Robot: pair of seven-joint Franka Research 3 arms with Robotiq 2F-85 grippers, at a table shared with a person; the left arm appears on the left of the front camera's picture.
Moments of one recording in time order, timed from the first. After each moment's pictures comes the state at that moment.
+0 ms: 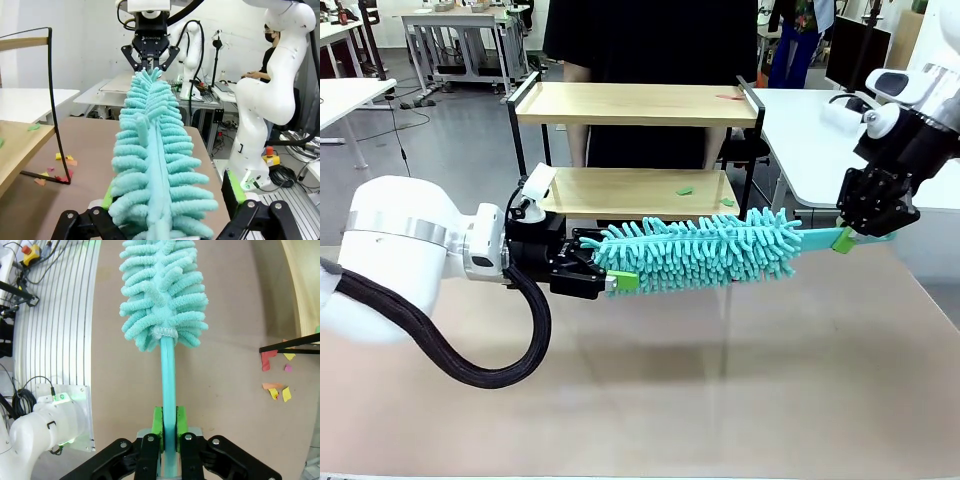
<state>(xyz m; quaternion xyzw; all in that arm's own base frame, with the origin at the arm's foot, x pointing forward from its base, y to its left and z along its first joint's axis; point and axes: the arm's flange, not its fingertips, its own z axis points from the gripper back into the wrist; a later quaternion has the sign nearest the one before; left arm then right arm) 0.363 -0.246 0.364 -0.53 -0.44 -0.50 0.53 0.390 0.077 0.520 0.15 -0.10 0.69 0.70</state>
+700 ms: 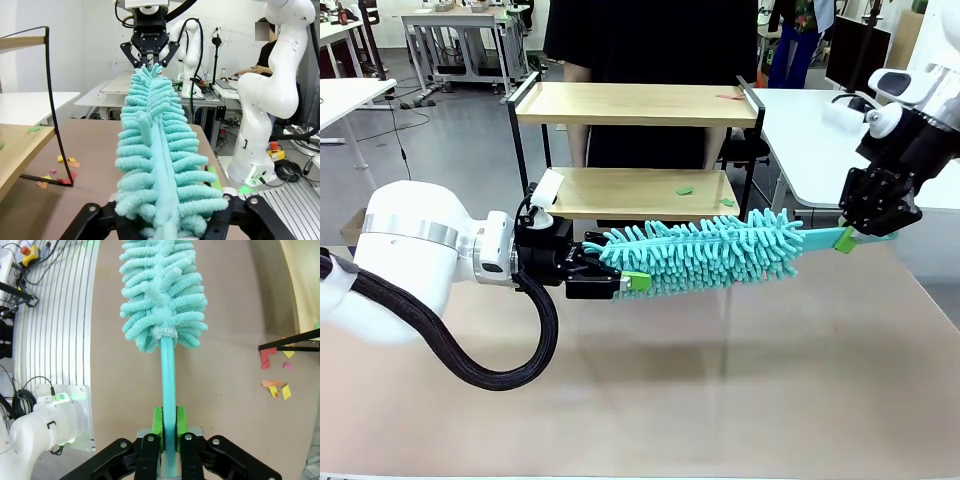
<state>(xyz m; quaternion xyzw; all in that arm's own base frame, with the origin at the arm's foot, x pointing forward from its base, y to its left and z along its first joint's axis) 0.368 -0.251 0.355 -0.52 -0.45 -0.51 0.52 0.391 0.074 0.520 0.15 -0.10 0.68 0.71</state>
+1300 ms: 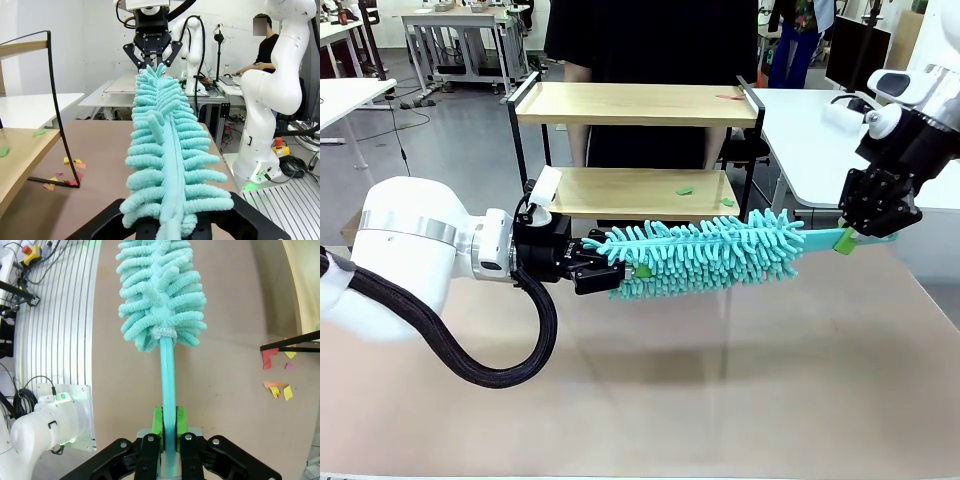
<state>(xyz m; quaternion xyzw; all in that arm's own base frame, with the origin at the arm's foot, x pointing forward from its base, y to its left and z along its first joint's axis) 0.369 -0.249 0.360 -0.50 -0.46 -0.52 0.51 0.390 0.075 0.519 0.16 -0.10 0.68 0.70</state>
